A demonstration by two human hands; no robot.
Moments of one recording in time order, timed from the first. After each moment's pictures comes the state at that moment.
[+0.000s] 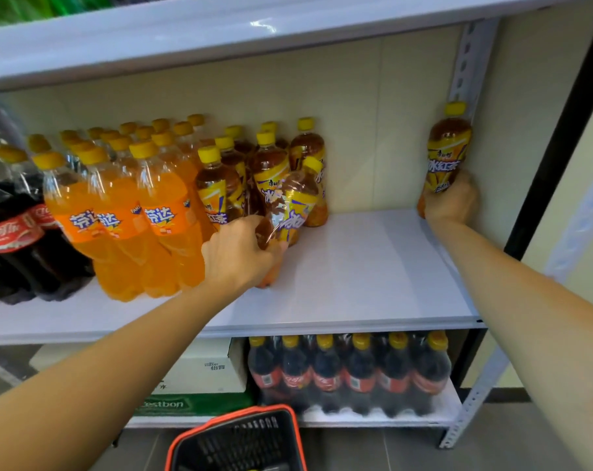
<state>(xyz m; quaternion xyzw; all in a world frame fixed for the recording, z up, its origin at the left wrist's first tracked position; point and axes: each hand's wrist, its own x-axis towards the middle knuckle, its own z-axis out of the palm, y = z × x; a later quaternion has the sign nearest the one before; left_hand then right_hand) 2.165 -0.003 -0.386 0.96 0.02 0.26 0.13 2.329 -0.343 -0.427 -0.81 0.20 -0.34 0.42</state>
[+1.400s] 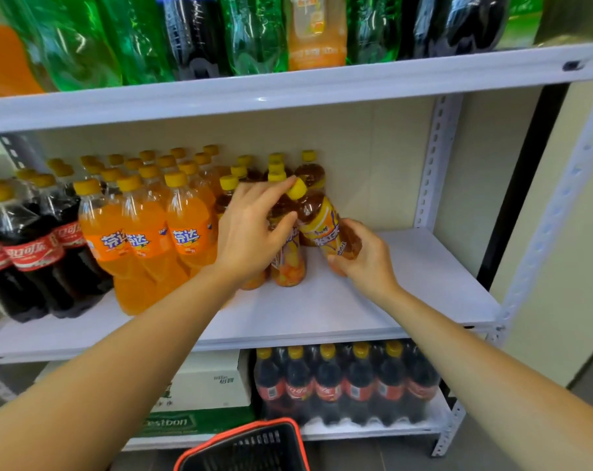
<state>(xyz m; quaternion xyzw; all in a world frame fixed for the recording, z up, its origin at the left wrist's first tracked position) 2.155 0.001 -0.324 0.86 -0.21 0.42 0.21 2.197 -0.212 -0.419 -0.77 -0.16 -0.23 0.57</state>
